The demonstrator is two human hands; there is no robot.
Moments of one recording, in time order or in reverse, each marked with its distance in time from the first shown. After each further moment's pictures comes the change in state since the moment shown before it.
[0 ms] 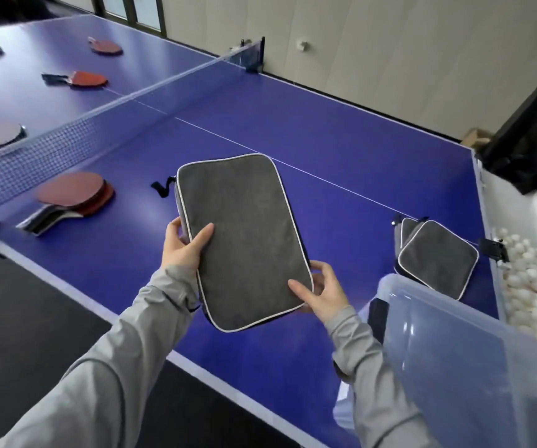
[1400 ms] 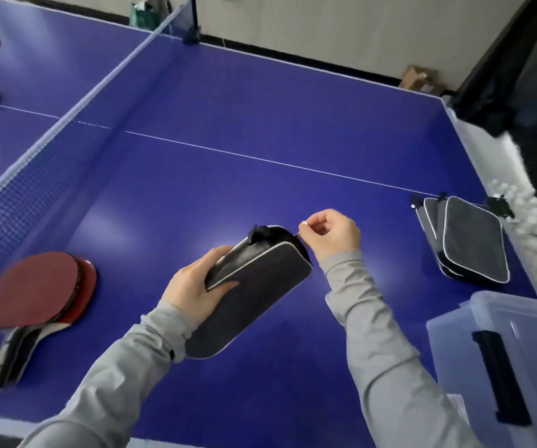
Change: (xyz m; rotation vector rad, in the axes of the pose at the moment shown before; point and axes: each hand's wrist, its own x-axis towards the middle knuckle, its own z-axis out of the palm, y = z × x) left_hand 0.239 0.035 -0.068 0.910 -0.776 0.401; right_hand 0.200 -0.114 0.149 -0.387 0.632 -0.061
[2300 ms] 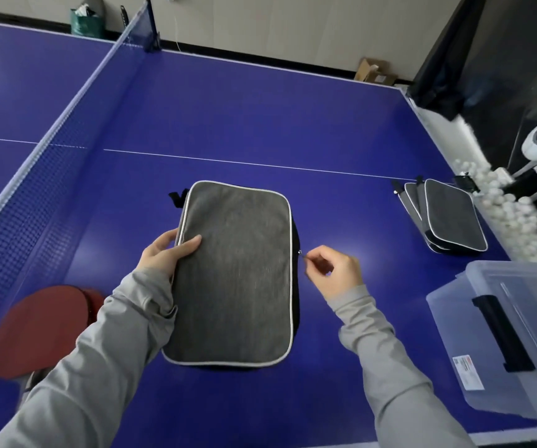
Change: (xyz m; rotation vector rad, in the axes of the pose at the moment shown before) left_hand 0.055 -0.041 -0.083 -0.814 0.034 -0.598; right_hand -0.062 0.011 0.031 -0.183 0.060 -0.240
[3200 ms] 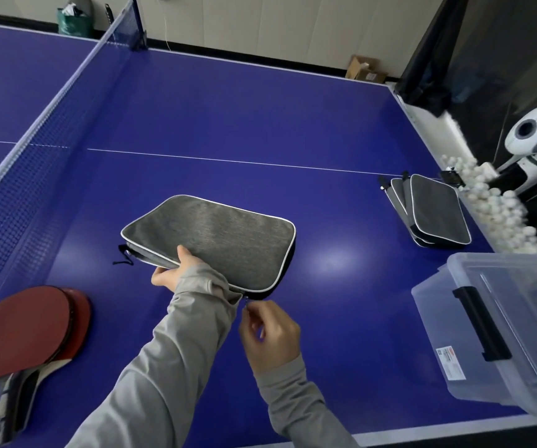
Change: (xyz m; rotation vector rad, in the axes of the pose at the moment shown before) left_hand -0.020 -0.019 0.101 -0.345 0.788 -0.214; right_hand -0.096 -0.041 0.047 0.031 0.189 -0.126
